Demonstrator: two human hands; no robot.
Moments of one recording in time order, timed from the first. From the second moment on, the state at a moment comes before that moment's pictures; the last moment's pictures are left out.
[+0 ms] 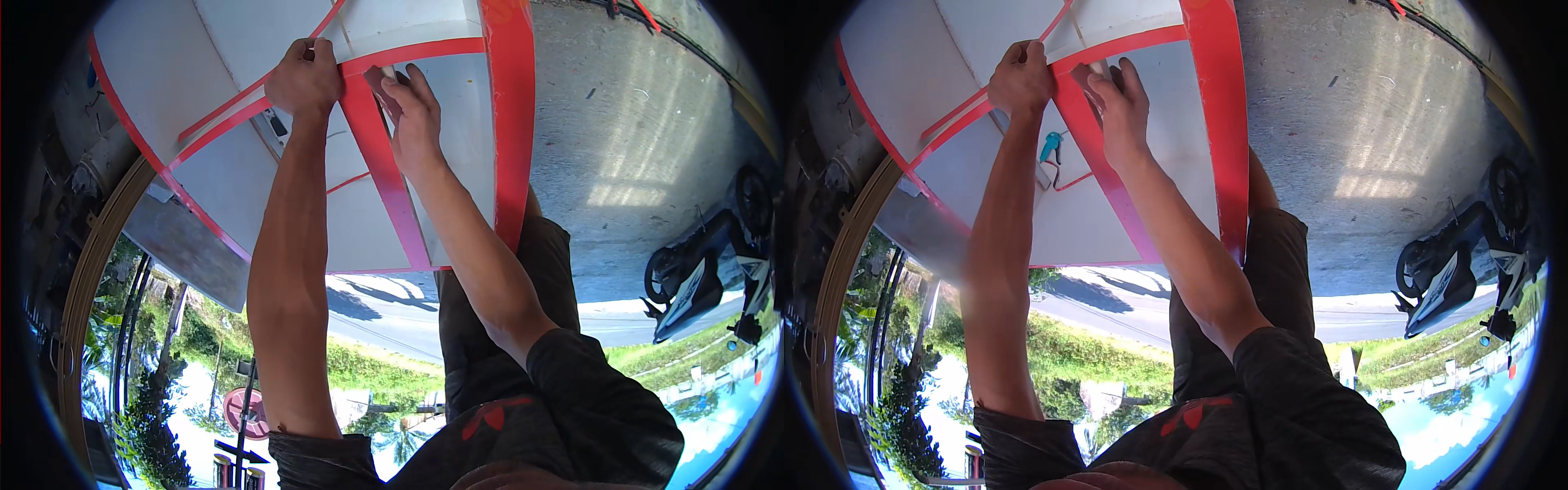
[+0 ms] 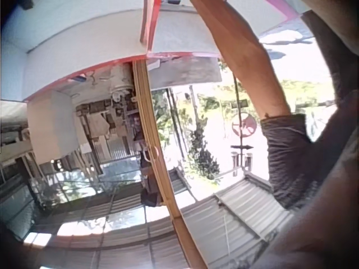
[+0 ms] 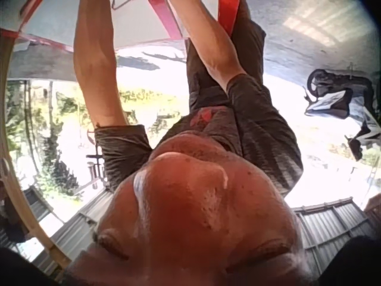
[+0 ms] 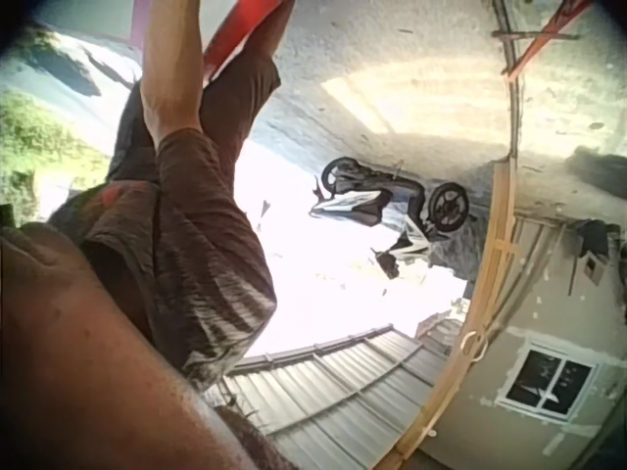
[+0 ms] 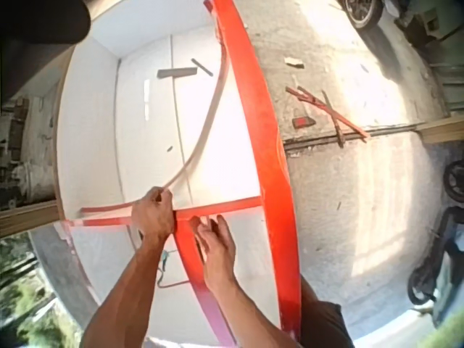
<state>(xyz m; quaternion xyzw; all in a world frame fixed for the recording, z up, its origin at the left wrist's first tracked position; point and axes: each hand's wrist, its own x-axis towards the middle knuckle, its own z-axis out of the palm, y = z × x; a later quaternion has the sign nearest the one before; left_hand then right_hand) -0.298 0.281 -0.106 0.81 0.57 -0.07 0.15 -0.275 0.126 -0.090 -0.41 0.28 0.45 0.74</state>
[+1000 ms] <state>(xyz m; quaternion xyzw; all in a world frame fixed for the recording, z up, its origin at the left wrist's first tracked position) -0.292 0.288 -0.112 0.85 0.51 -0.10 0.13 -0.283 0.107 -0.099 -0.66 0.05 0.39 0.64</state>
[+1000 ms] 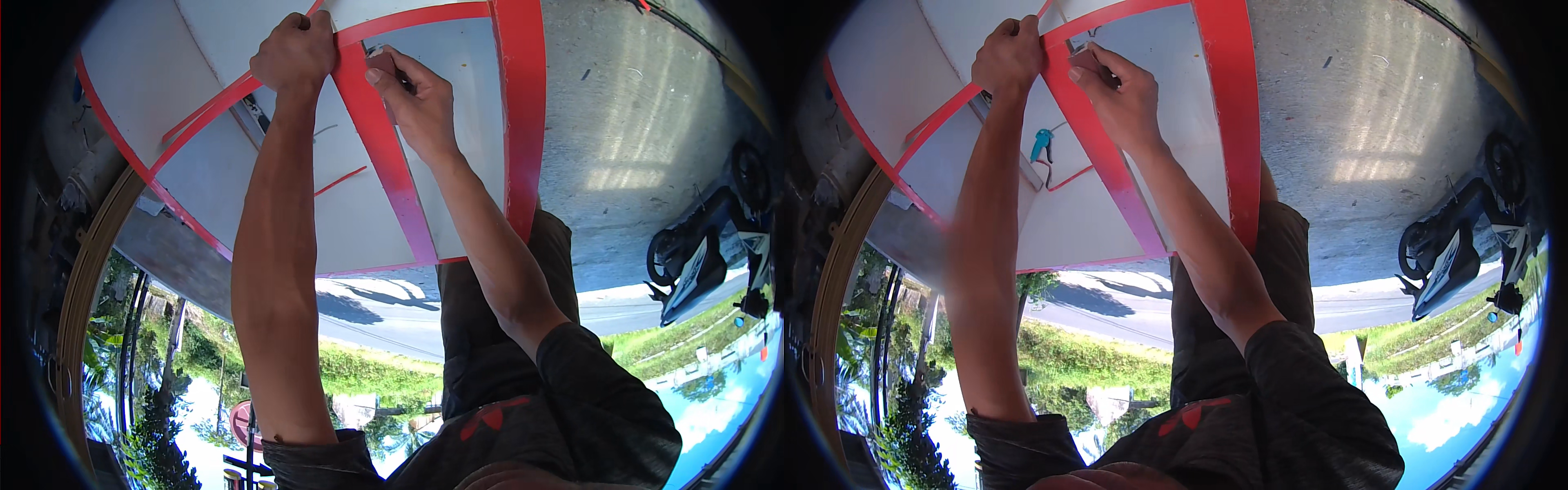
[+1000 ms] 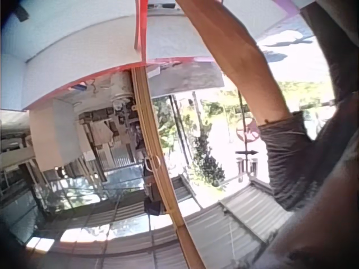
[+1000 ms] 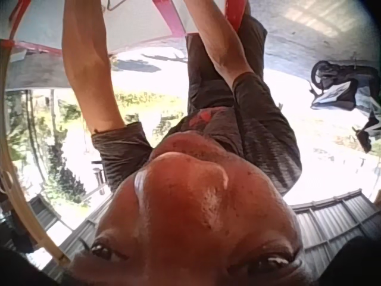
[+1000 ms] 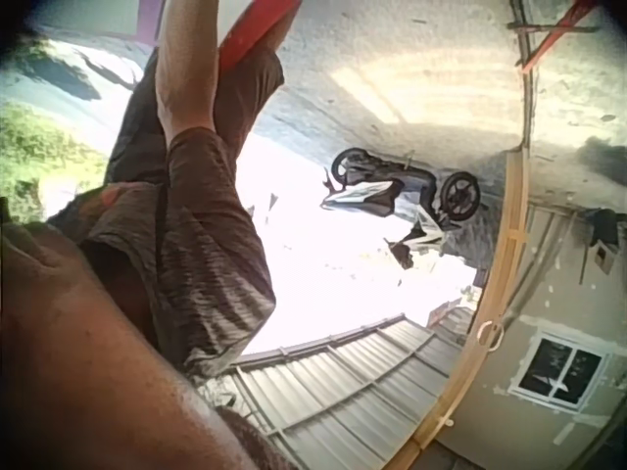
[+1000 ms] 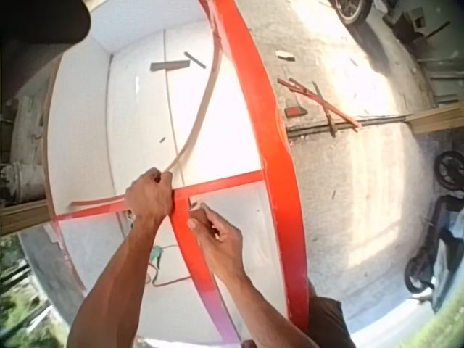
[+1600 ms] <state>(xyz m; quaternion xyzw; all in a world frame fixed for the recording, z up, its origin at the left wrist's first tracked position) -0.270 0.286 -0.089 0.83 0.51 -0.16 0.18 -0.291 0.126 -0.101 -0.74 0.01 0.28 0.62</state>
